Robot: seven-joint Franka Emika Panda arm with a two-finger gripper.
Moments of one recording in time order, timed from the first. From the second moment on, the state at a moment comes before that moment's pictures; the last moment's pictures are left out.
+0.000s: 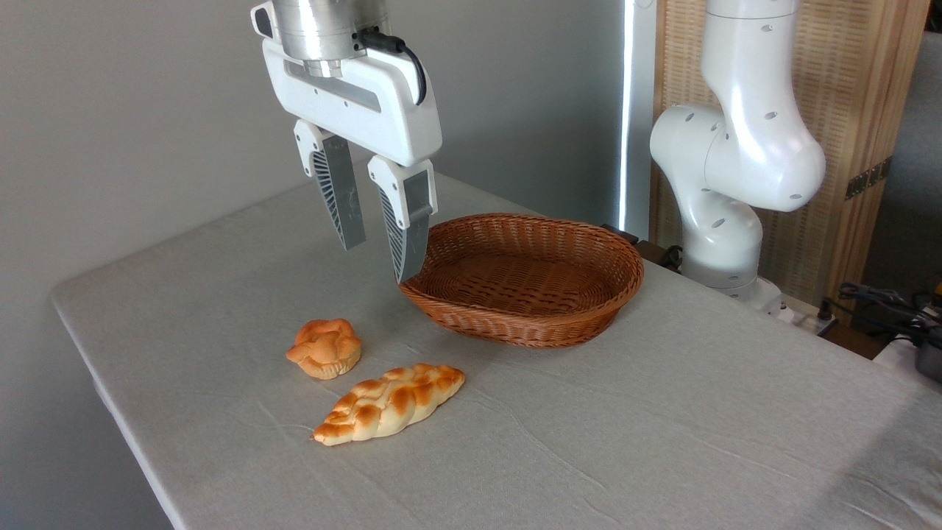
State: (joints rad) arm -0.07 -0.04 0.03 -1.64 -0.06 1.62 0.69
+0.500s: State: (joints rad) arm -0.03 -0.04 -0.01 -1.64 -0.01 1.62 0.69
